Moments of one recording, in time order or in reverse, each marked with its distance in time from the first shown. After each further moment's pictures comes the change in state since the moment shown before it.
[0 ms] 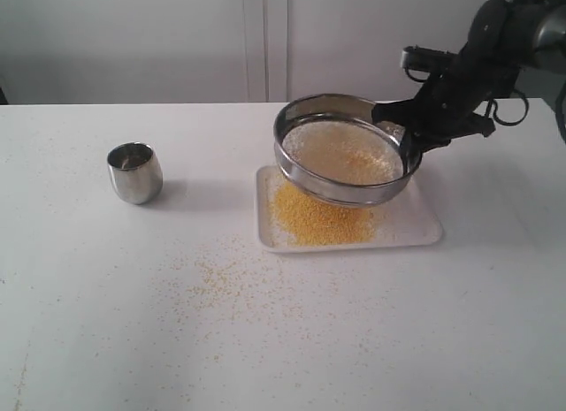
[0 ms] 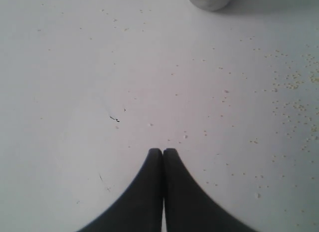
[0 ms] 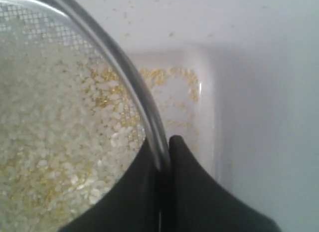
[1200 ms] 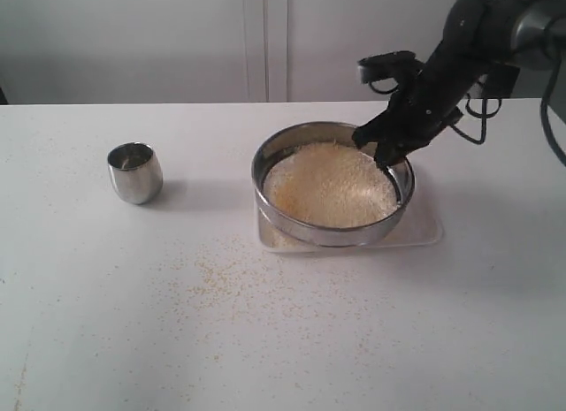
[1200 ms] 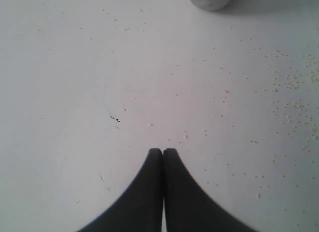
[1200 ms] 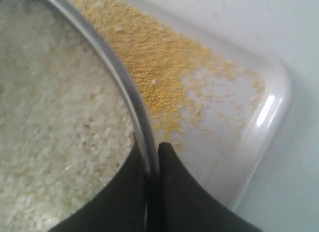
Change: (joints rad) left arm 0.000 0.000 0.000 0.000 0.000 0.000; right arm 0.068 -0.020 -0.001 -0.022 0.094 -0.292
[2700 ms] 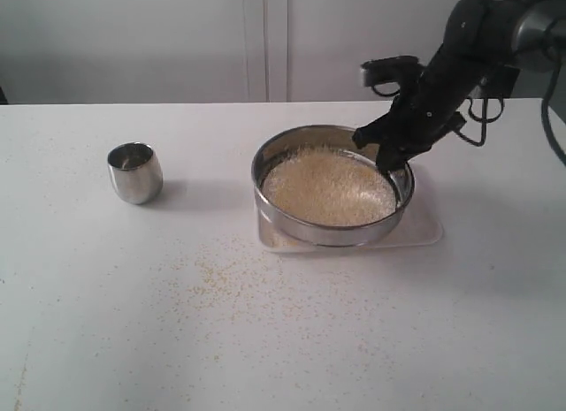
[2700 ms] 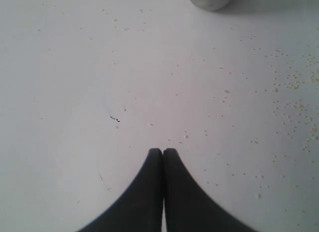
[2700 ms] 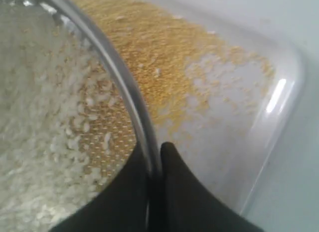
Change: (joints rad) left arm 0.000 0.000 0.000 0.000 0.000 0.000; right arm -0.004 0.002 0.007 0.010 0.022 0.054
